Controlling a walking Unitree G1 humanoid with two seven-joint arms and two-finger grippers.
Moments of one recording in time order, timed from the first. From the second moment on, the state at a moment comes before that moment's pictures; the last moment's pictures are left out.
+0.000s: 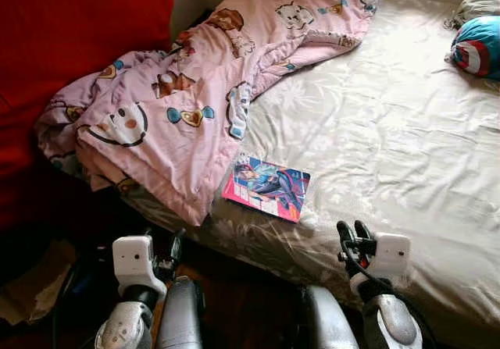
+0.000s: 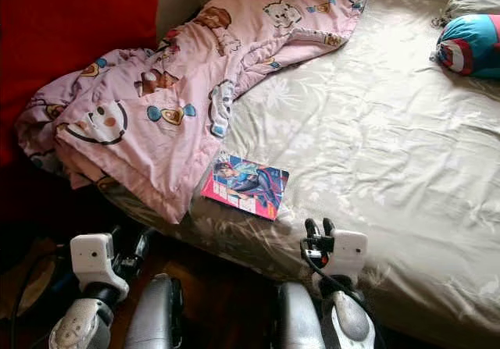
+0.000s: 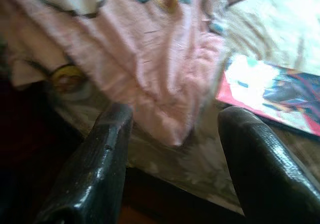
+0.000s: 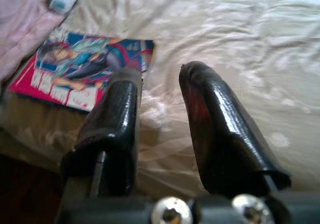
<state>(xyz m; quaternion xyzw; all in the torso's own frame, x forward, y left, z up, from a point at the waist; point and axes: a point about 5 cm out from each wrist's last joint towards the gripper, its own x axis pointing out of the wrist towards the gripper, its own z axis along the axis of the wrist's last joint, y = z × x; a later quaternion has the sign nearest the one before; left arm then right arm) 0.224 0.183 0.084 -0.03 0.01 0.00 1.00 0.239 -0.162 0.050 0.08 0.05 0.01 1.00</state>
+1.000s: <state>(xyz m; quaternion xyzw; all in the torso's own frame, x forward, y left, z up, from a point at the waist) 0.221 0.182 0.082 -0.03 0.01 -0.01 1.00 0.240 -0.159 0.046 0.10 0.04 0.00 0.99</state>
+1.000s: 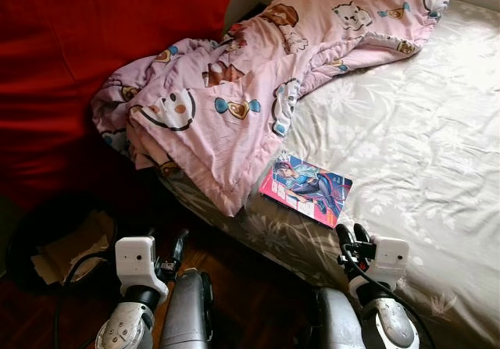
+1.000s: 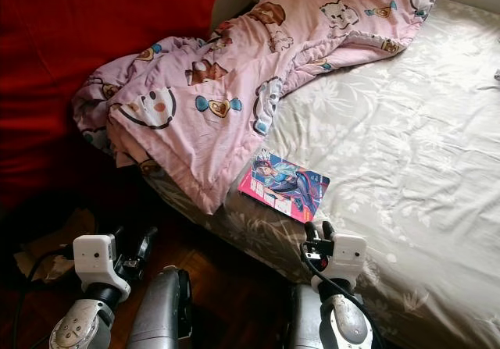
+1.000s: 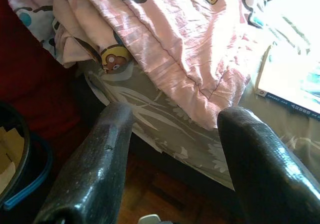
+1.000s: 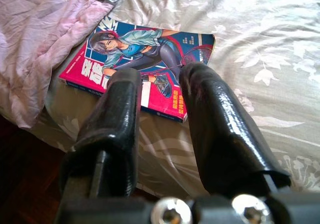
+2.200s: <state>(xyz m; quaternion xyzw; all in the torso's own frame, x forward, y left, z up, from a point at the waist) 0.222 0.183 0.081 -0.02 0.02 -0.02 1.00 0.247 -0.163 0.052 0.10 0.04 -0.02 0.99</state>
